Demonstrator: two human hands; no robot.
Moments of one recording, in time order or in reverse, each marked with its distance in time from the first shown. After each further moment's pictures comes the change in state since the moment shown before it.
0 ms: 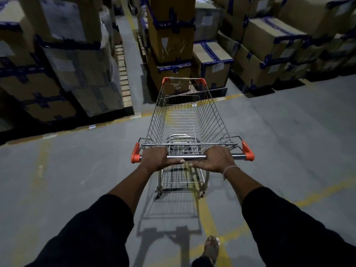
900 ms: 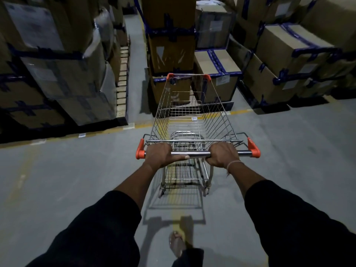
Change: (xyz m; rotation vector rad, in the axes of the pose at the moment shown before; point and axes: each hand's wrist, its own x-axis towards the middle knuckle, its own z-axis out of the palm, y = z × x) left_hand 0.320 0.098 -0.033 0.000 0.054 -0.119; right_hand 0.257 0.253 -0.022 -0.082 -0.097 -0.044
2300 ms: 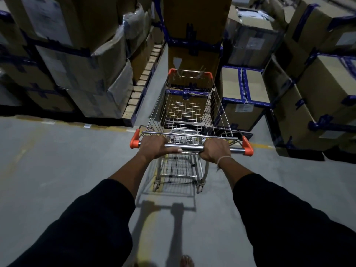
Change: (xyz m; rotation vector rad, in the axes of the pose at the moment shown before) left_hand 0.283 0.031 -0.024 -0.026 -0.004 -0.278; right_hand 0.309 0.162 -0.033 -0.111 0.057 -0.229
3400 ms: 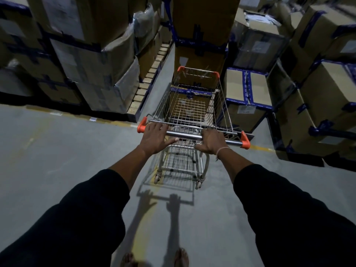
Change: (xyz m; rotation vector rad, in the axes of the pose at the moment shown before) left_hand -0.028 -0.005 0.009 -0.098 0.268 0.017; right_hand -0.007 -0.002 -0.018 0.127 0.031 -0.091
